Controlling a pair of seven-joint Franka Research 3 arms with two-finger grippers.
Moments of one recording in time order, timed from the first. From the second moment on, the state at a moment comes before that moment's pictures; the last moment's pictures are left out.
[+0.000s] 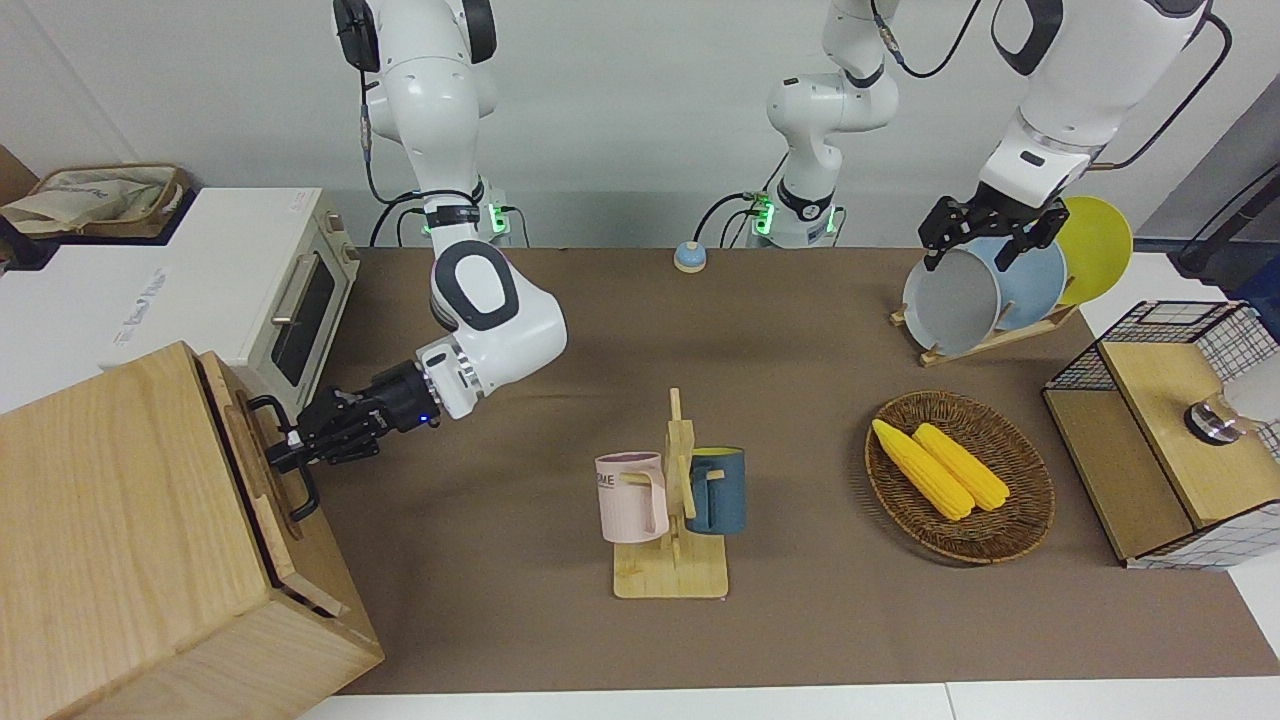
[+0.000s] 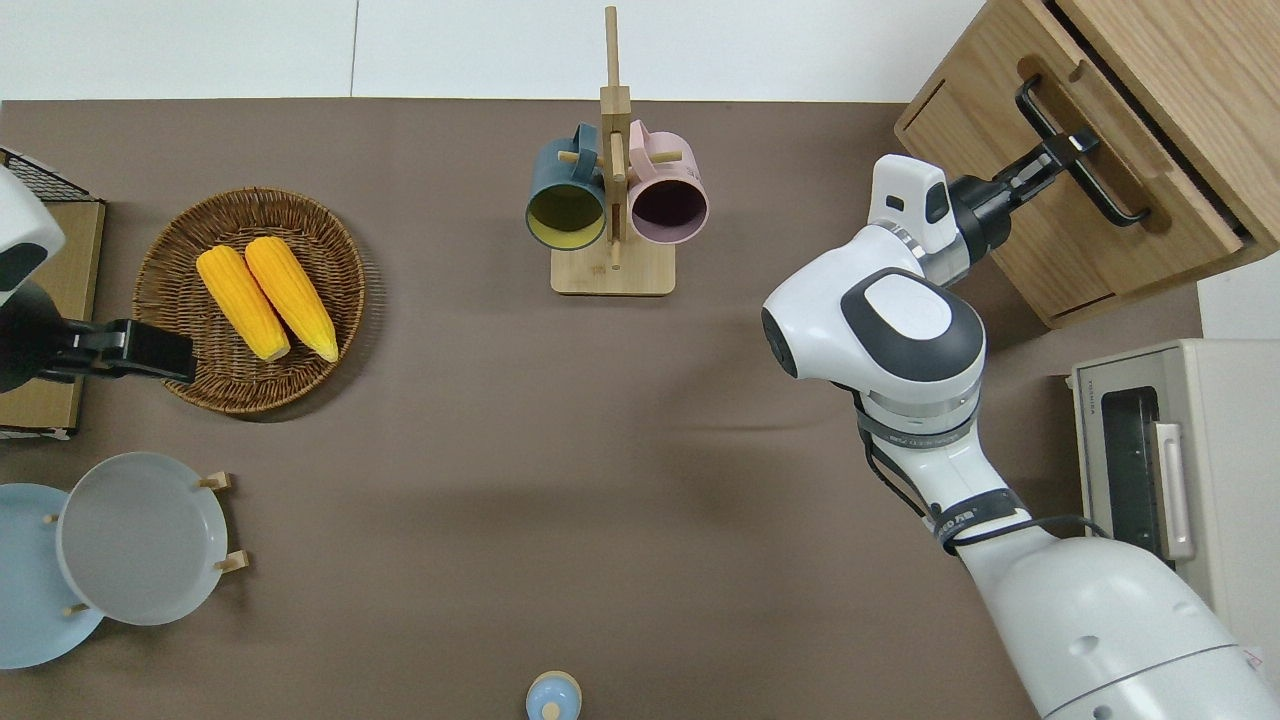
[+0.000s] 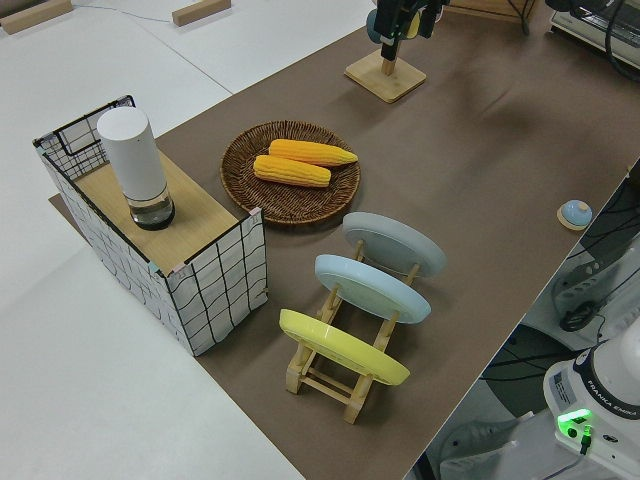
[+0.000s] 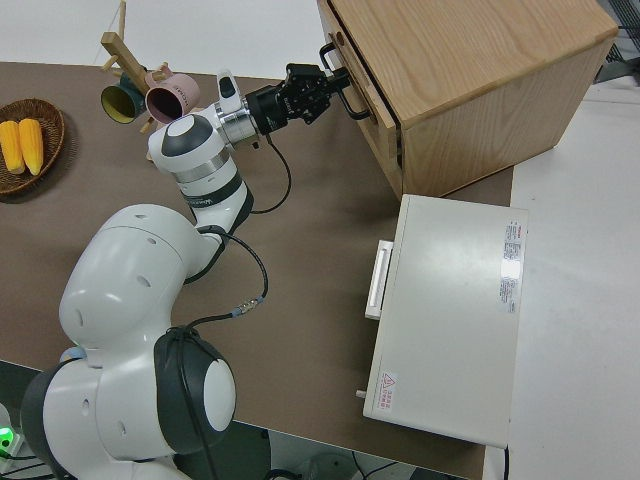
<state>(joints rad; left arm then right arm) 0.03 0.04 -0.06 -1.51 0.00 1.52 0.02 0.38 0.49 -0.13 -1.65 -1.67 1.84 0.54</state>
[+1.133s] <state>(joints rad) 0.03 0.04 -0.06 -1.51 0.00 1.52 0.02 0.59 0.49 -0.11 -1.65 -1.51 1.57 0.53</state>
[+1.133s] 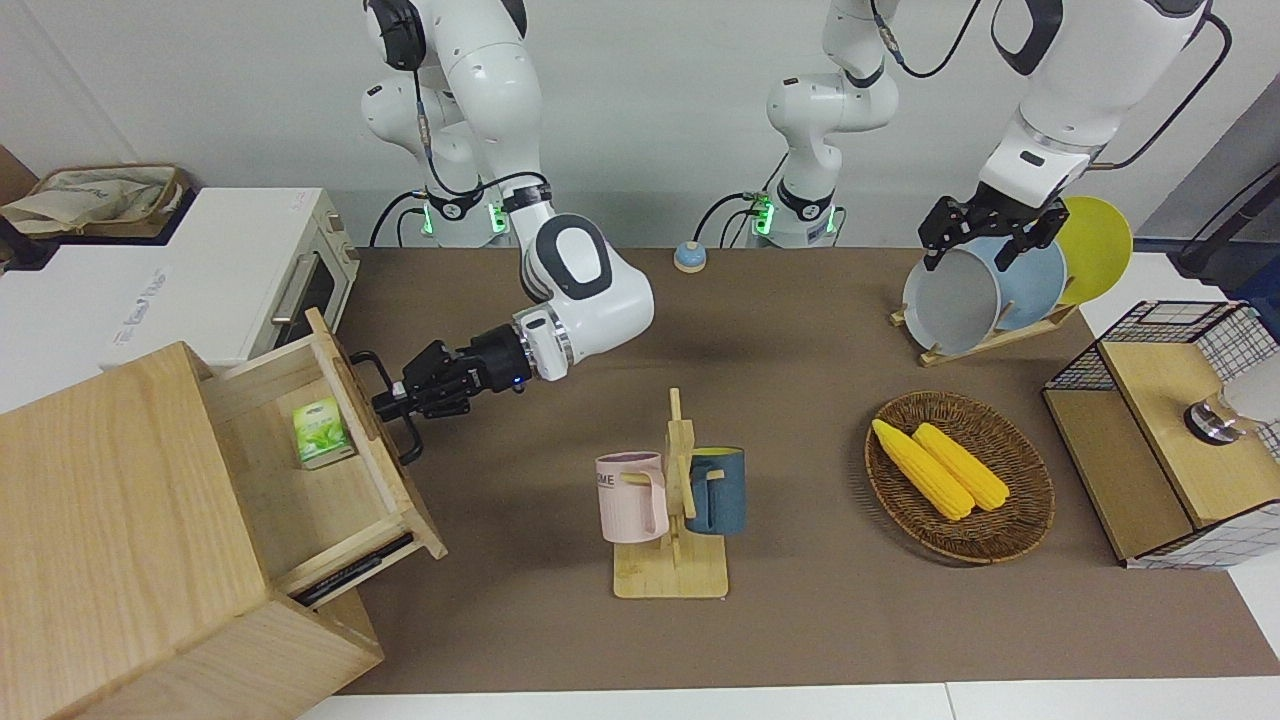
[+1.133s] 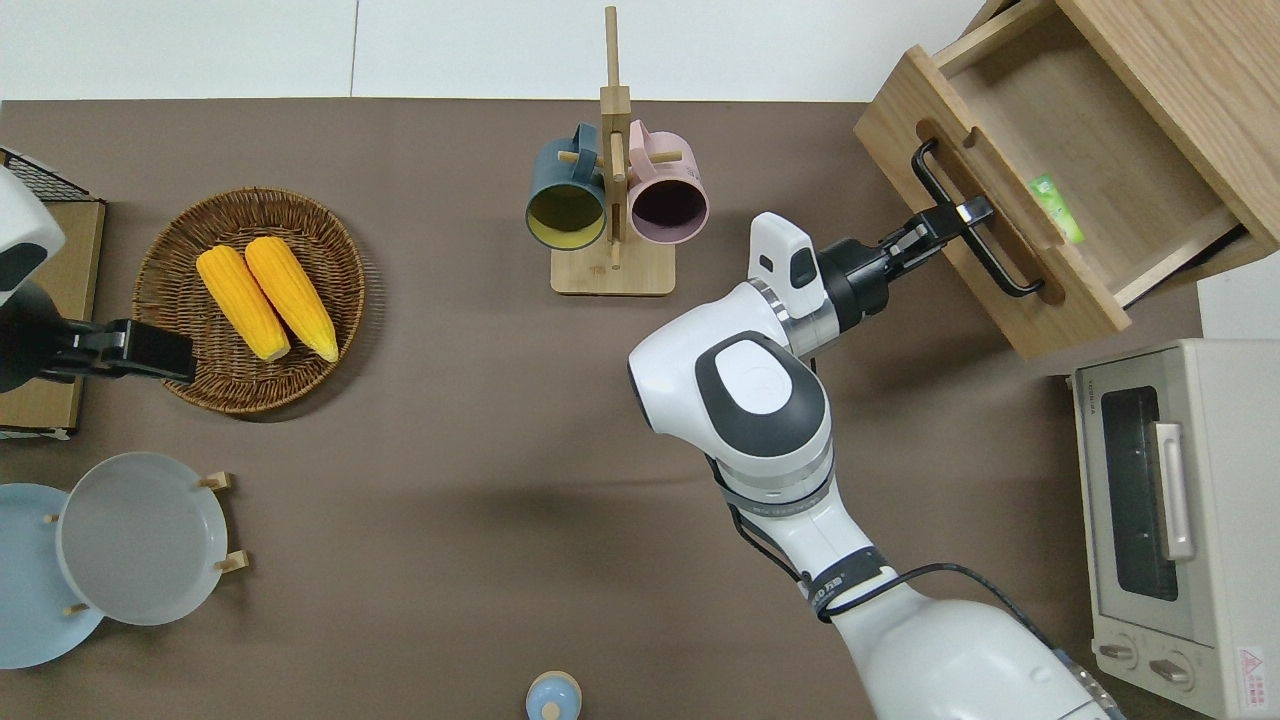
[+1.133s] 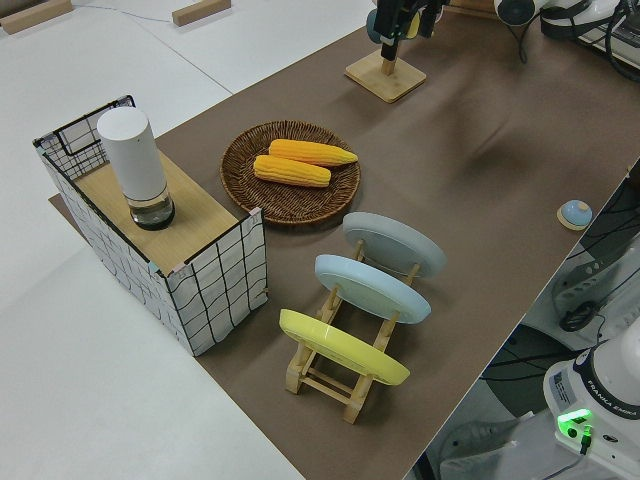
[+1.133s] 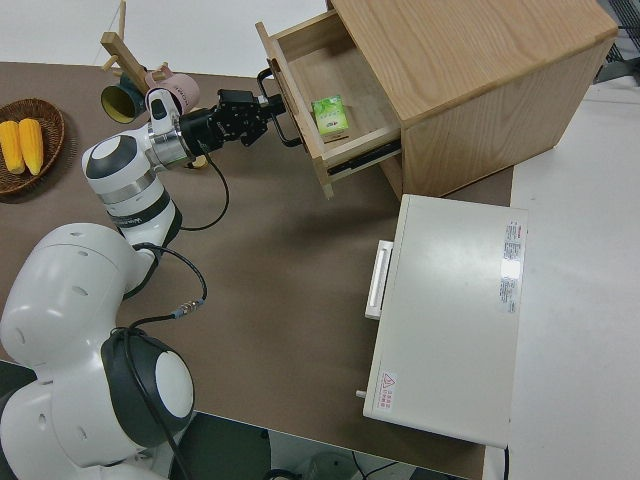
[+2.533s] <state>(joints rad) 0.03 0.04 -0.06 -1.51 0.00 1.52 0.02 0.78 0.50 -0.11 -1.62 -1.41 1.41 0.50</state>
